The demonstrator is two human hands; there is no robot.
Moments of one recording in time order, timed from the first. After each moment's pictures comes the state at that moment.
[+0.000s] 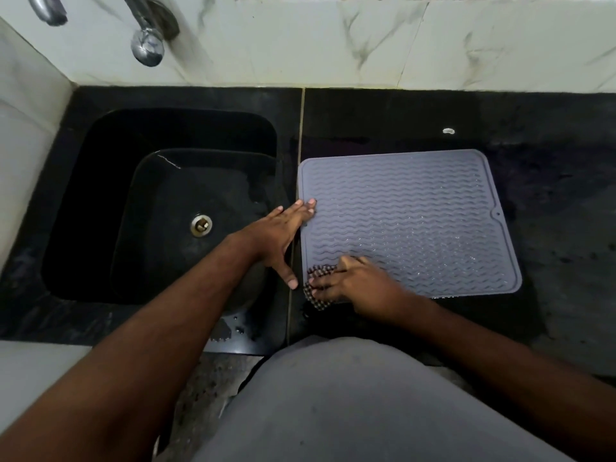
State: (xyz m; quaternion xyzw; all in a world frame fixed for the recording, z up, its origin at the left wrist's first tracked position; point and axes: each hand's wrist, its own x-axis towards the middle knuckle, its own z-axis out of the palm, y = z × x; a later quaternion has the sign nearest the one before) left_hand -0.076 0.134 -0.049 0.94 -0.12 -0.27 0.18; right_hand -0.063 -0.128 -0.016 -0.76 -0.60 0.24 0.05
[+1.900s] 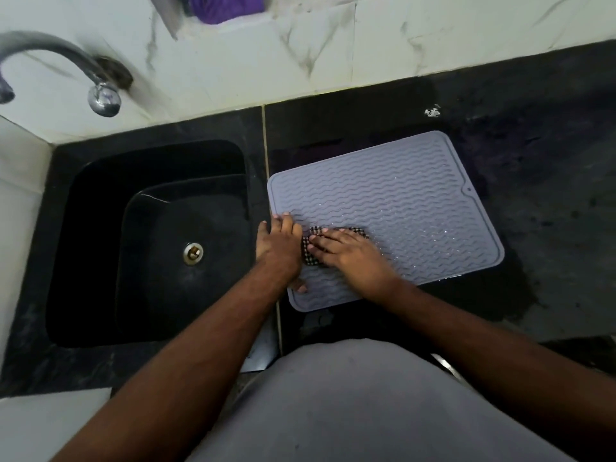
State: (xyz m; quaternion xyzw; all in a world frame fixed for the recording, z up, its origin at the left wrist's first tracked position) left_hand -0.055 0.029 -0.006 0.91 0.03 -0.39 -0.16; right_hand -0.036 -0.146 -0.066 -0.86 -0.50 0.07 0.06
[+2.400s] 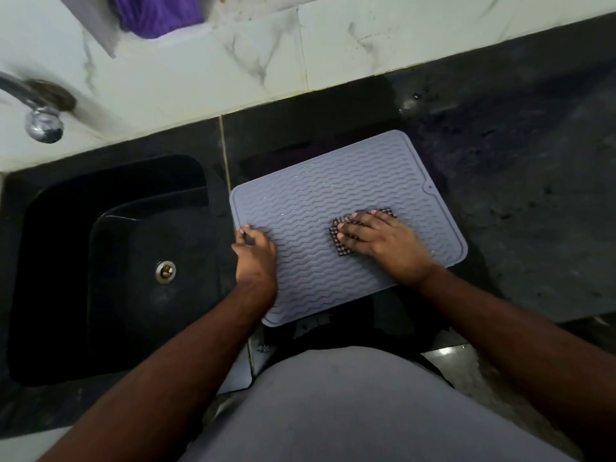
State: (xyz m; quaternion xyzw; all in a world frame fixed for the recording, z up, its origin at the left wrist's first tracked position) left_hand -0.052 0.002 -0.024 0.89 0.03 -0.35 -0.29; right_hand 0.019 -0.261 -0.067 -0.88 -0.48 -0.03 0.03
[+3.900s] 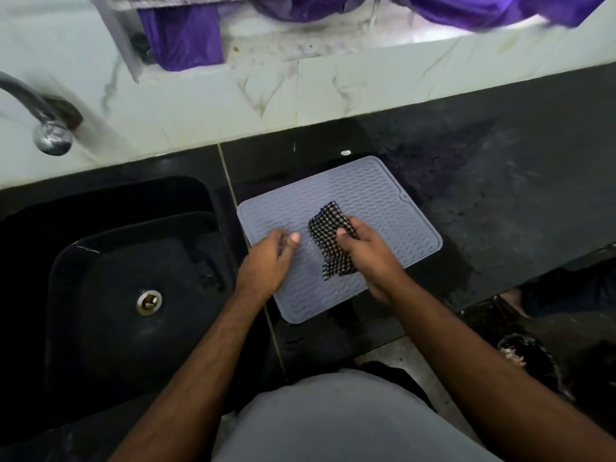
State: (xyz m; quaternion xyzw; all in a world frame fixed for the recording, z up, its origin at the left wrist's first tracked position) left_hand -0.090 0.055 0.009 0.90 0.06 -0.09 0.43; right_hand -0.081 -0.136 0.053 -0.72 0.12 0.18 0.65
